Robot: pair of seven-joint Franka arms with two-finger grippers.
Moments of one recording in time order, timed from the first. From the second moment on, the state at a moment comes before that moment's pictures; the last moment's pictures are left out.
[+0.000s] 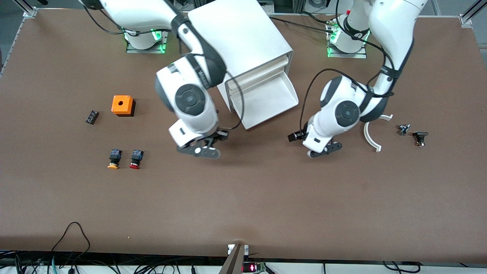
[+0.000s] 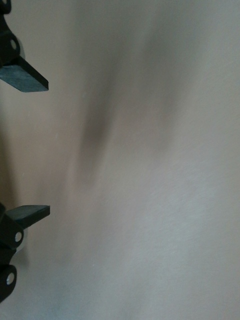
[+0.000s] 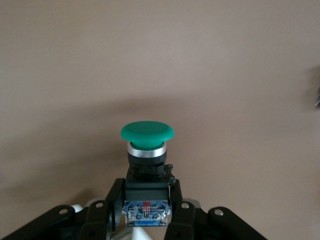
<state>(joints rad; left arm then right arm) -0.17 0.48 -0.31 -1.90 -0.09 2.32 -0.76 0.53 0.71 0.01 -1.13 0.00 1.75 0.64</state>
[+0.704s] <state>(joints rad) -0.32 0.48 -0.31 -1.97 -0.09 2.38 -0.95 0.24 0.59 0.00 -1.55 0.00 2.01 0.27</state>
